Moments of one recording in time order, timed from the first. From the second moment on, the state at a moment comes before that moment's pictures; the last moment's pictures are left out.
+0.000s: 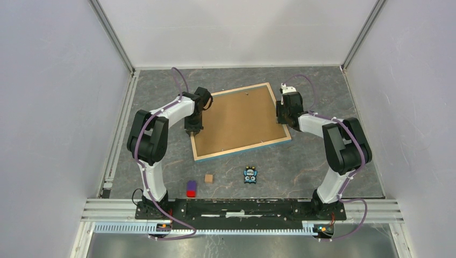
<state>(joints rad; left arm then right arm) -0.39 1.95 1.38 -0.89 -0.31 -0.43 0.27 1.78 0.95 0.05 0.13 0.15</state>
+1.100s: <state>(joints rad) -0.38 1.95 1.38 -0.88 -0.31 -0.43 0.27 1.79 0.96 0.07 0.11 0.07</state>
